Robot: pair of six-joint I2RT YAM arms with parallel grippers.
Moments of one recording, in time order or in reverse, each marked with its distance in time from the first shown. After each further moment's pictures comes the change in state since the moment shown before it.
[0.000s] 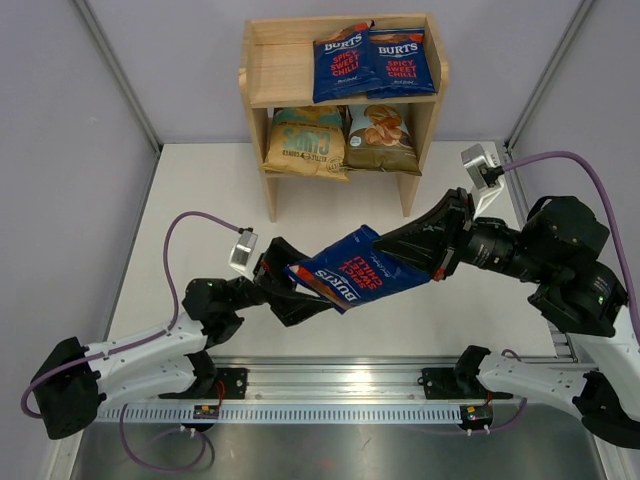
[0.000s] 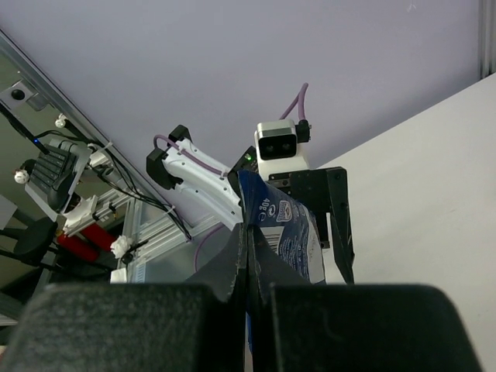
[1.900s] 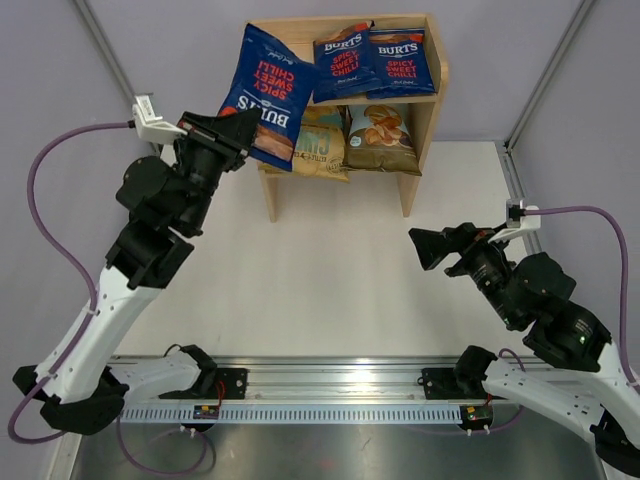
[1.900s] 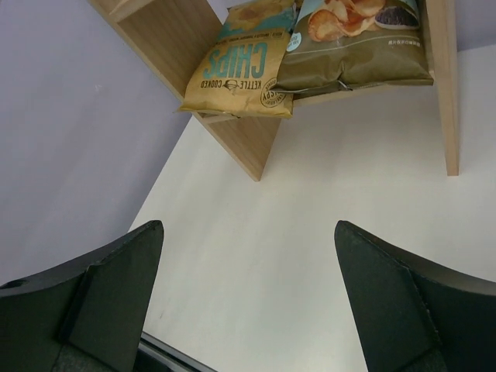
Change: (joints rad) left arm 0.247 0.133 1.046 -1.279 -0.882 -0.071; right arm 0.002 -0.336 -0.486 -0.009 0.859 0.040
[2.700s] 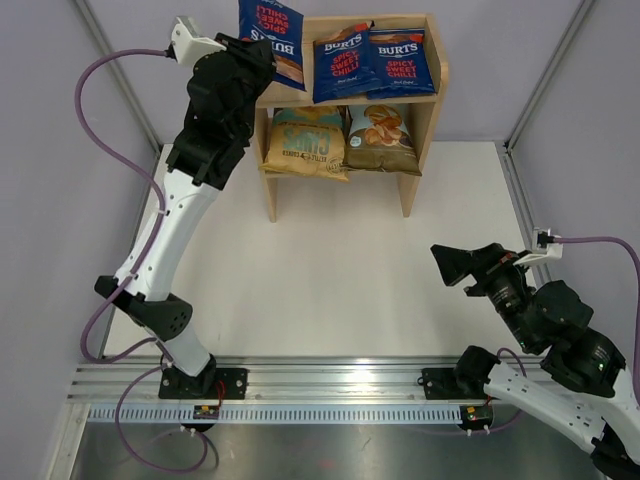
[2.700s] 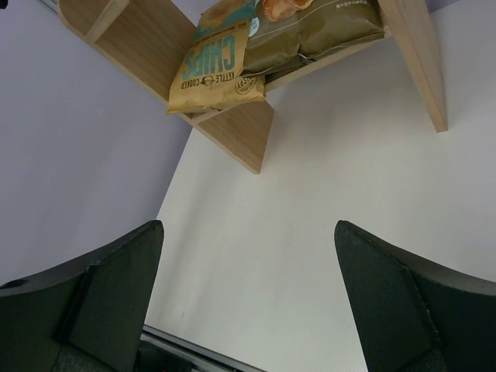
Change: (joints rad) left arm 0.132 0.620 0.695 -0.195 -0.206 -0.014; right arm 0.000 -0.202 -0.116 -0.104 0.062 0.180
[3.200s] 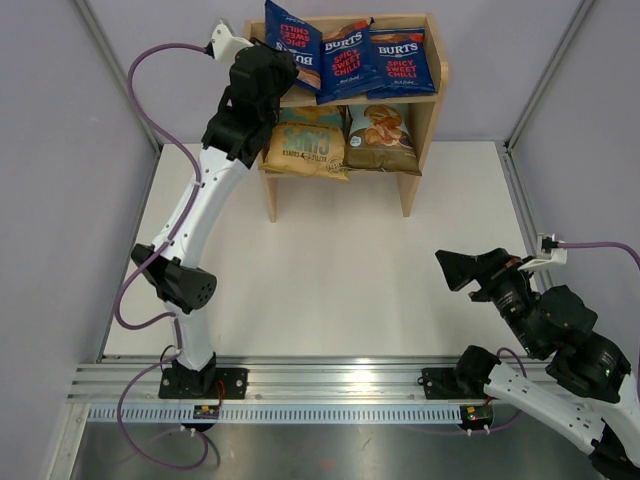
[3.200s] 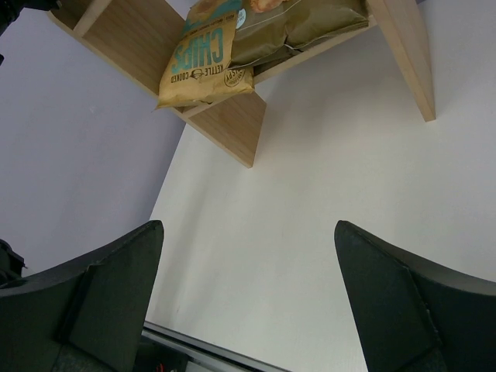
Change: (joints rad) left arm 0.037 0.246 0.158 -0.074 0.032 -0.014; right arm 0.000 -0.039 -0.001 -0.068 0.011 0.019
